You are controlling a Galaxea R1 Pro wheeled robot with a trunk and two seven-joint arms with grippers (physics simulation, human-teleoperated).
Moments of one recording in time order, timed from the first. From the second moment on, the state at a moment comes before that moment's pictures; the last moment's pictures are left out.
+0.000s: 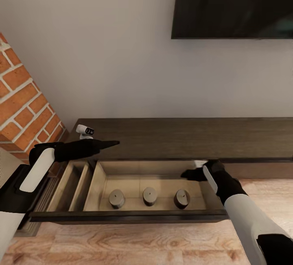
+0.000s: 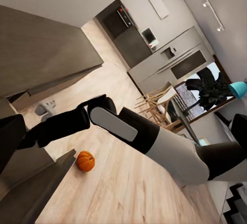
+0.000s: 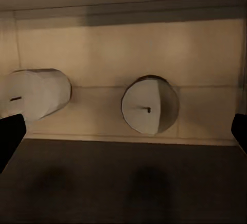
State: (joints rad) left arm -0.74 0.38 -0.21 -1.44 0.97 0.97 -0.89; right arm -0.85 -0.08 0.06 -0.68 -0.14 0.85 0.14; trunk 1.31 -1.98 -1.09
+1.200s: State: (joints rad) left arm -0.73 0.32 -0.40 -1.21 0.96 0.94 -0.82; right arm -0.81 -0.30 0.07 -0.71 -0.12 0.89 1.00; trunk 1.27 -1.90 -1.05
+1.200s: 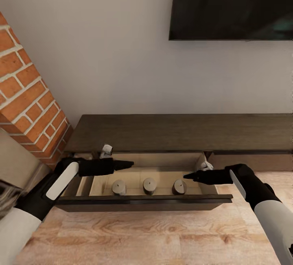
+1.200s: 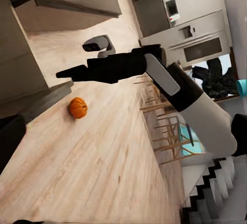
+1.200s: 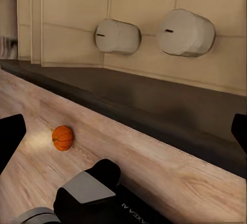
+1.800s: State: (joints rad) left arm -0.67 0.25 -0.49 -1.03 0.96 0.96 -0.70; right arm -0.79 -0.34 0.34 -0.75 -0.07 0.90 1.01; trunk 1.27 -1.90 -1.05
